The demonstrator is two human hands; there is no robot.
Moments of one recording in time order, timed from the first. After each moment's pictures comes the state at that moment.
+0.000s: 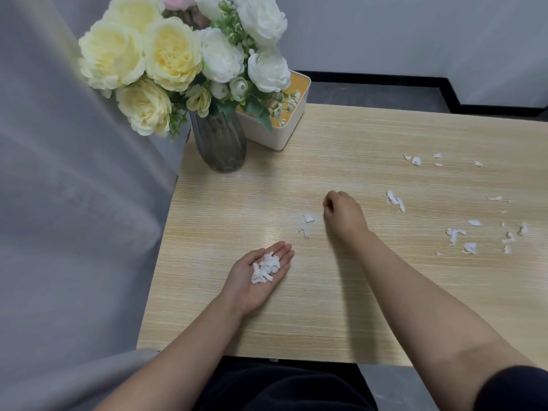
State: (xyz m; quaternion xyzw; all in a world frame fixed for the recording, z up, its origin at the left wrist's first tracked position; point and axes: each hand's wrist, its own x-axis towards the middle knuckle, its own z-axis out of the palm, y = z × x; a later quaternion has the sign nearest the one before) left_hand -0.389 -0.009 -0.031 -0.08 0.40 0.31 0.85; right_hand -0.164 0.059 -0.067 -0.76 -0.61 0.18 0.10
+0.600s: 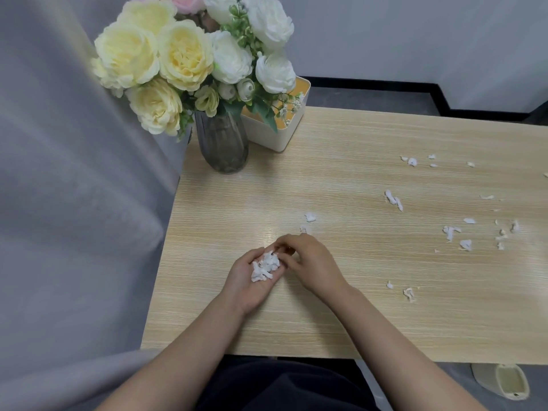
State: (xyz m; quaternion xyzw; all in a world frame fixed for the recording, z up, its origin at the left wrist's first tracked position) left_hand -0.396 -0.011 -0.023 -0.18 0.35 0.34 0.85; right_hand -0.257 -0.027 -0.018 -0.64 -0.67 0.34 0.19
